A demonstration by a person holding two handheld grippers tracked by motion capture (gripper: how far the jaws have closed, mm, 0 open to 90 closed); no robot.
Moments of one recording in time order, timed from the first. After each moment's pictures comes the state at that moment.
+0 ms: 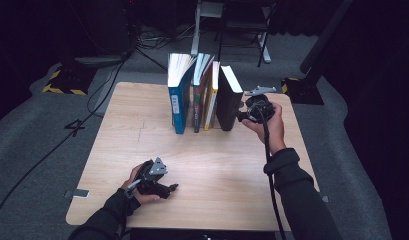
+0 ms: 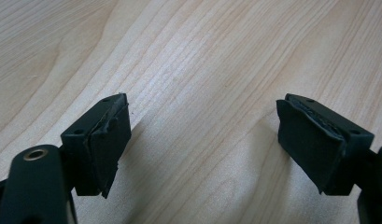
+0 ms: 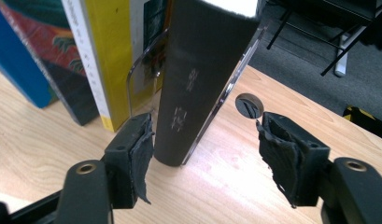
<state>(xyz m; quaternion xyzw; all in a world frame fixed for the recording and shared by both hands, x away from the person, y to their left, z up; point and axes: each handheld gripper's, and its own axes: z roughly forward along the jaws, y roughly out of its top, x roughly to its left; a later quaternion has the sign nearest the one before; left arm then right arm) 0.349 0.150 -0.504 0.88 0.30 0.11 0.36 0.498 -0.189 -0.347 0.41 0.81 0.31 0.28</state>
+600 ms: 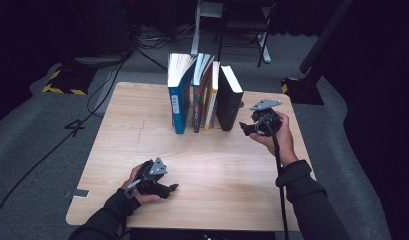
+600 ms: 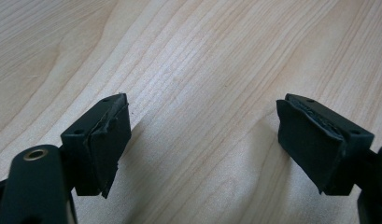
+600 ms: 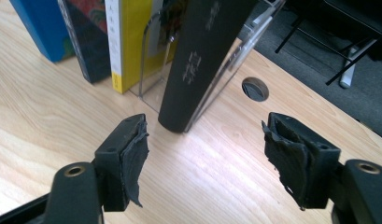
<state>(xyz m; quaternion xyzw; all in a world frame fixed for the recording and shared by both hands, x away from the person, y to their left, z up) 0.349 0.150 -0.504 0.88 0.30 0.11 0.36 0.468 -0.210 -0.362 0.36 0.84 0.30 0.28</state>
